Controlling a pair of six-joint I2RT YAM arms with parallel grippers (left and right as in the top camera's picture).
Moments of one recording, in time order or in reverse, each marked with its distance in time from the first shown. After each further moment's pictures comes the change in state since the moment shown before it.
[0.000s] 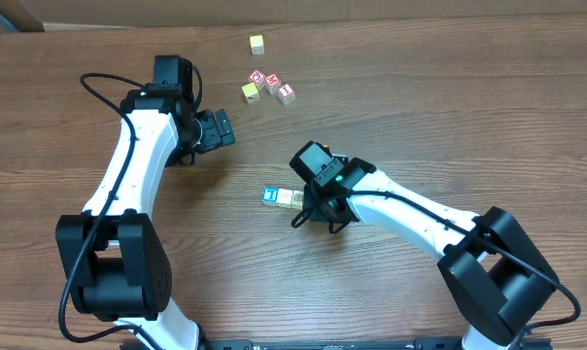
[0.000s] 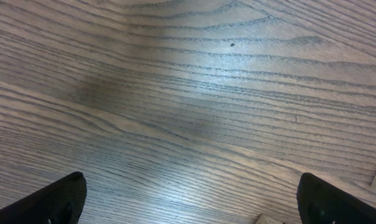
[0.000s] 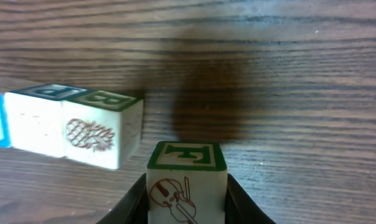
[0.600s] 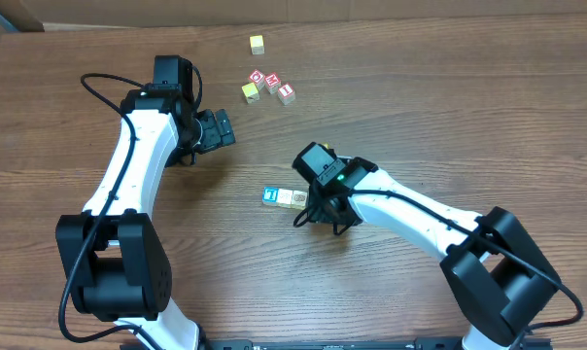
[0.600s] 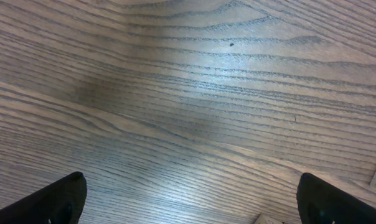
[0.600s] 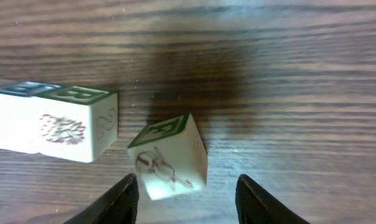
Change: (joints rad) left arm 0.000 0.000 0.000 0.000 0.003 0.000; right arm -0.014 -0.016 0.029 -0.098 0.010 0.009
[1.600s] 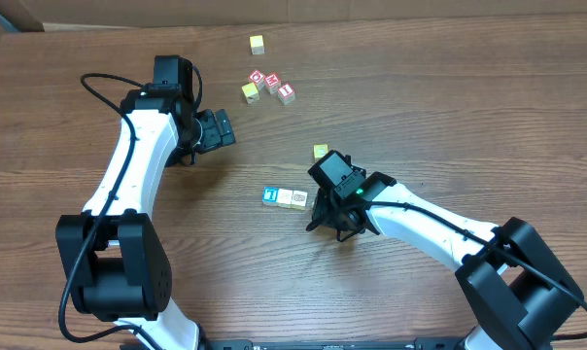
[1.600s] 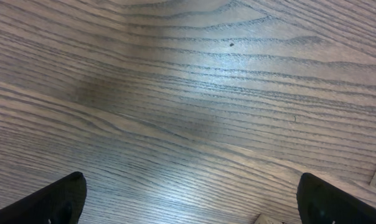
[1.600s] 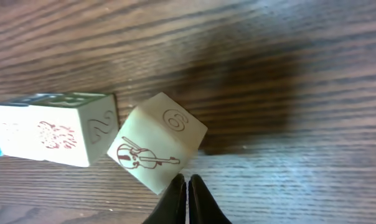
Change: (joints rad) left arm 0.000 0.000 0.000 0.000 0.000 0.000; right arm -0.020 -0.076 -0.193 0.244 -0.085 0.148
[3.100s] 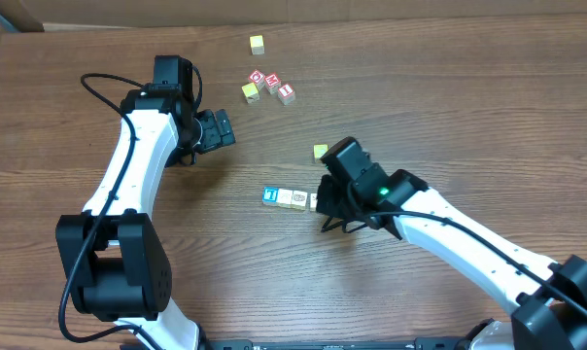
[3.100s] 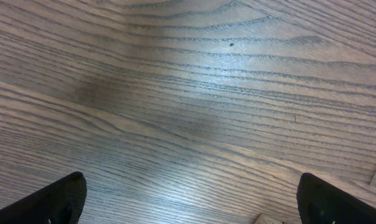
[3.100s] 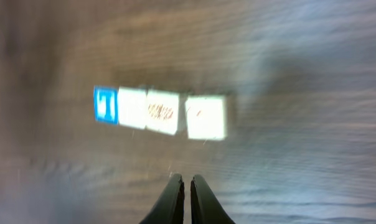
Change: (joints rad) left arm 0.000 0.000 0.000 0.000 0.000 0.000; right arm -0.032 -0.188 0.017 -0.036 -0.019 -0.071
